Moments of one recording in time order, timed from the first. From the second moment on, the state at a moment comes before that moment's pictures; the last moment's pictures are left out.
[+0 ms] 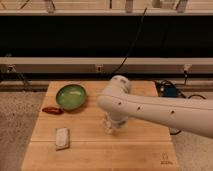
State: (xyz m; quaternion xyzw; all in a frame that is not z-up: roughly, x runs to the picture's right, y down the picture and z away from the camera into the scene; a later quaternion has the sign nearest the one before) arm 0.064 0.180 0.661 -0.33 -0.01 -0.18 0.93
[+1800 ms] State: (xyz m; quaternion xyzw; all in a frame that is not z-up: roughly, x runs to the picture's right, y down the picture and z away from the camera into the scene) arm 0.053 0.162 0.670 -0.33 -0.03 -0.19 0.93
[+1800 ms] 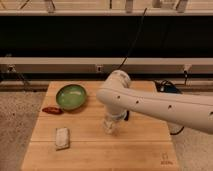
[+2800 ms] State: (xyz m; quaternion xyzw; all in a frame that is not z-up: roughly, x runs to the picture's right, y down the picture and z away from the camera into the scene) arm 0.036 0.151 0.672 -0.32 -0.05 -0.19 0.93
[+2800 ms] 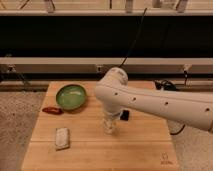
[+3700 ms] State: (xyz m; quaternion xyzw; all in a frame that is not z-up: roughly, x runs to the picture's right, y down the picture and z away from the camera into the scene) arm 0.027 0.143 0.675 -0.32 -0.06 -0.19 0.93
